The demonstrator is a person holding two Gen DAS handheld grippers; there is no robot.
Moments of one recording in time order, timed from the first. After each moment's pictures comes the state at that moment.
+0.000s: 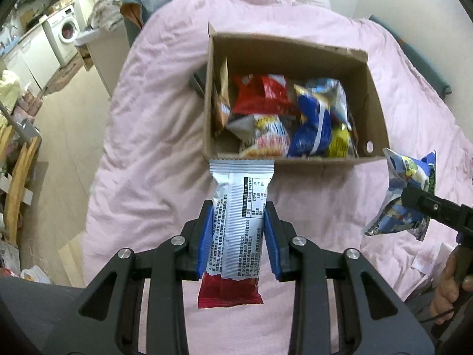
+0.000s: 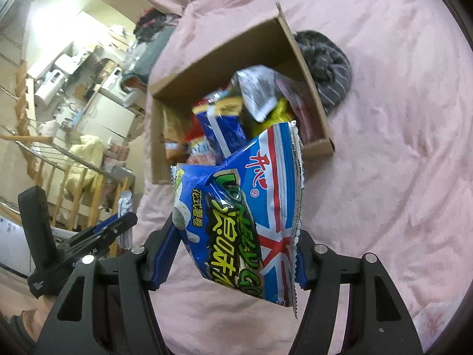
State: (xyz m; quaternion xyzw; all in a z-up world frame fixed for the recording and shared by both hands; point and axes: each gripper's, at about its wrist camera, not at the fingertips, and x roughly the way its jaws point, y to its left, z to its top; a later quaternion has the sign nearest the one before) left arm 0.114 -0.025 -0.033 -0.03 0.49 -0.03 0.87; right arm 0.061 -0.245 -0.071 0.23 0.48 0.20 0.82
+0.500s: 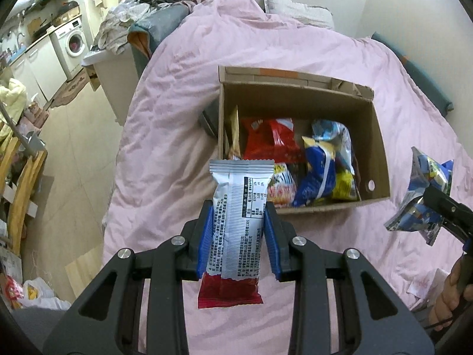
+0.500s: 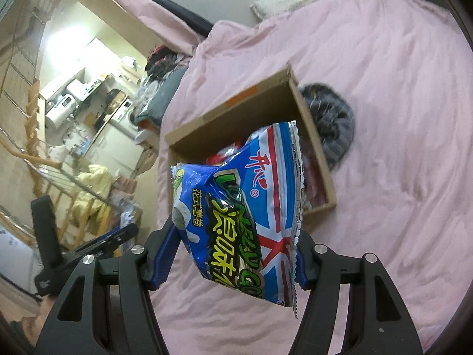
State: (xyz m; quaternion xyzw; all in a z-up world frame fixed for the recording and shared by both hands) left arm 0.146 -0.011 0.001 -0.03 0.45 -0.02 0.89; right arm 0.075 -0.256 -0.032 0.24 0.39 0.19 0.87
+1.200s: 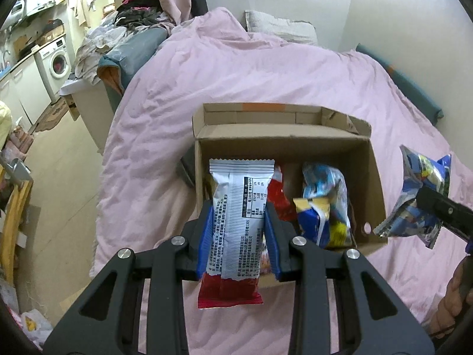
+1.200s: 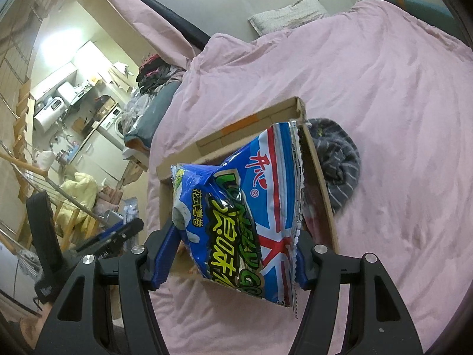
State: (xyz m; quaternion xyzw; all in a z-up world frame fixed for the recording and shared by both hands) left arm 0.217 -0.021 0.011 -0.03 0.41 -0.07 0.91; right arm 0.130 -0.237 -0.008 0.22 0.38 0.16 0.88
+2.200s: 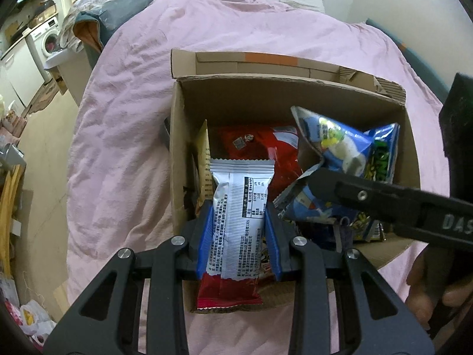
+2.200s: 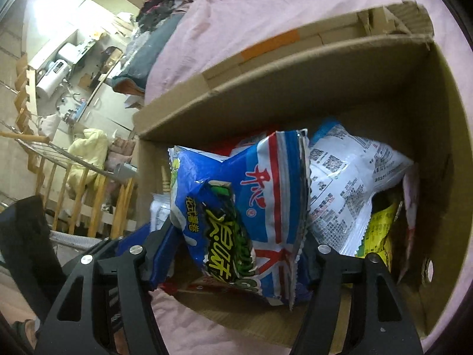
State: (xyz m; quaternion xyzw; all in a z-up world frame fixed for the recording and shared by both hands) left arm 0.253 -0.034 -0.060 -0.02 0.48 -0.06 0.88; right arm 0.225 -0.165 -0.097 0.21 0.50 0.24 0.81
